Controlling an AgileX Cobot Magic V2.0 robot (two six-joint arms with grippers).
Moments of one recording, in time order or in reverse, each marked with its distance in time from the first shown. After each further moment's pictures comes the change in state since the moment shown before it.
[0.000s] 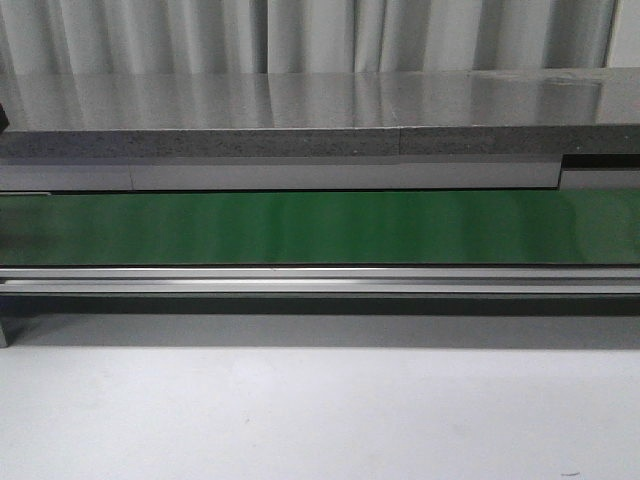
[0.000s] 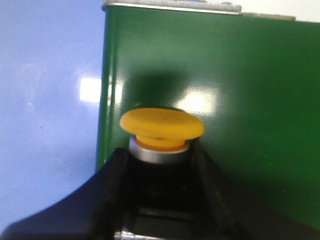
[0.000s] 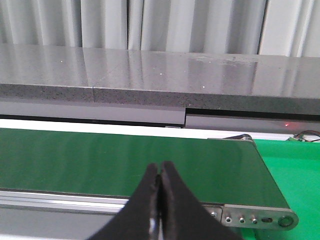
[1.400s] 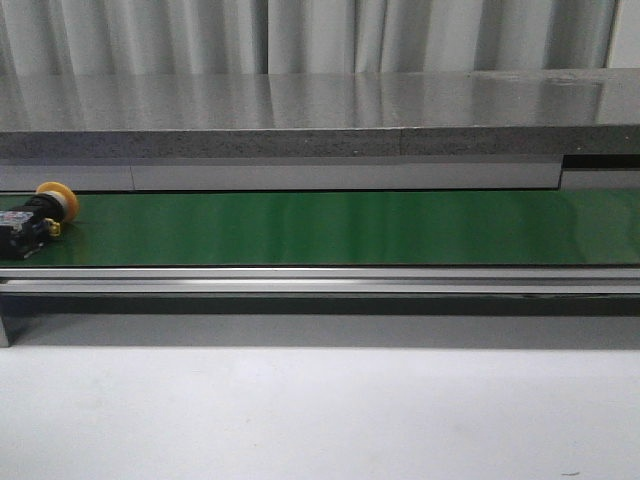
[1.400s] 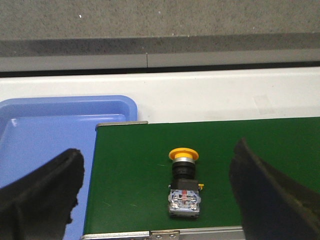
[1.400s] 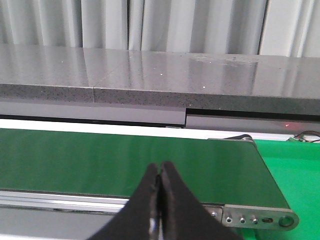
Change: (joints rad) left arm -0.129 -0.839 0.524 -0.015 -0.442 0.008; right arm 0.000 0.000 0.000 0.000 0.000 0.000
